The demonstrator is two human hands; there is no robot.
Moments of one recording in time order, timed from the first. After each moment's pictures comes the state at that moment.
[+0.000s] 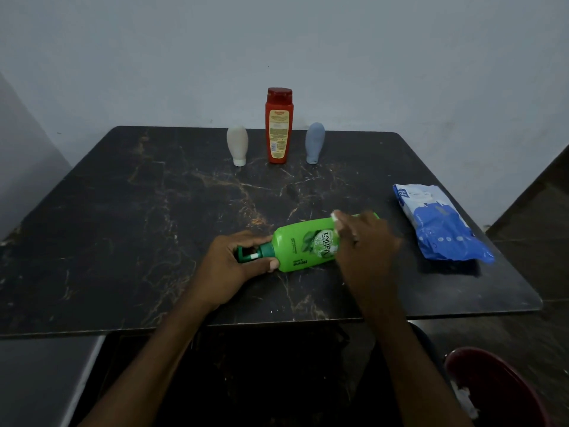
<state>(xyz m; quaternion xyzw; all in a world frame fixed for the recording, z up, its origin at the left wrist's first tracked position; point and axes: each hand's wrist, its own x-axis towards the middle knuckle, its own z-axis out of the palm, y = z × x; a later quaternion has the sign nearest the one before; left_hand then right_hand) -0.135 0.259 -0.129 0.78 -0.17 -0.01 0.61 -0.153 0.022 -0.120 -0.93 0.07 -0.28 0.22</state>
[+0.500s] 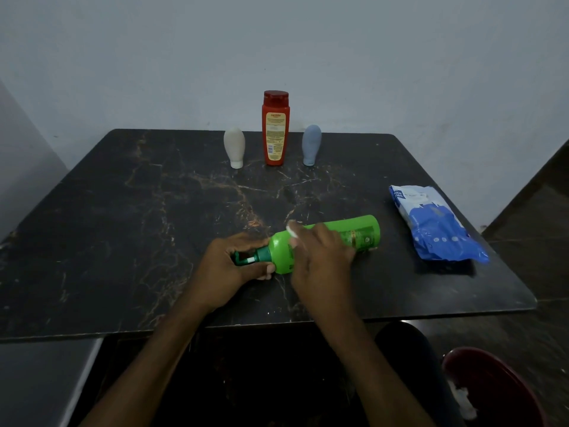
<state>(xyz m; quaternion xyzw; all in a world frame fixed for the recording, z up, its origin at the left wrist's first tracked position) -0.137 0.256 -0.129 0.75 -0.17 -0.03 0.64 -0.173 0.082 -0.122 -0.93 -0.01 -0.26 0.26</state>
